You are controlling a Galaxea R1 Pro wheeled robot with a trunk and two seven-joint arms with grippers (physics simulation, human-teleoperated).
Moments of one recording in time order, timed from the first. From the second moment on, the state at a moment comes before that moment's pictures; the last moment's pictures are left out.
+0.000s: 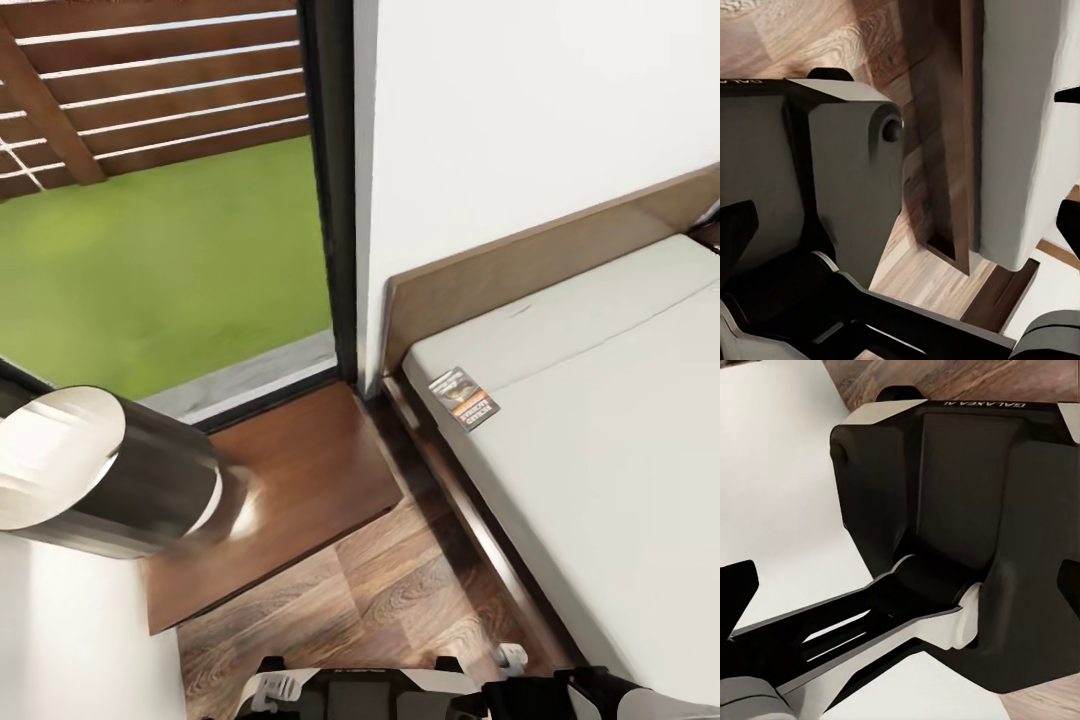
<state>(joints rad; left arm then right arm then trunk) -0.36 0.00 0.06 -0.32 0.01 0.13 -0.84 -0.65 -0.18 0.13 0.08 -0.06 0.15 0.93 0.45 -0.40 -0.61</state>
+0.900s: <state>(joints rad) -0.36 0.00 0.06 -0.32 0.01 0.13 -0.84 -0.65 -0.18 0.13 0.08 -0.06 0.15 0.93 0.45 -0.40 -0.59</state>
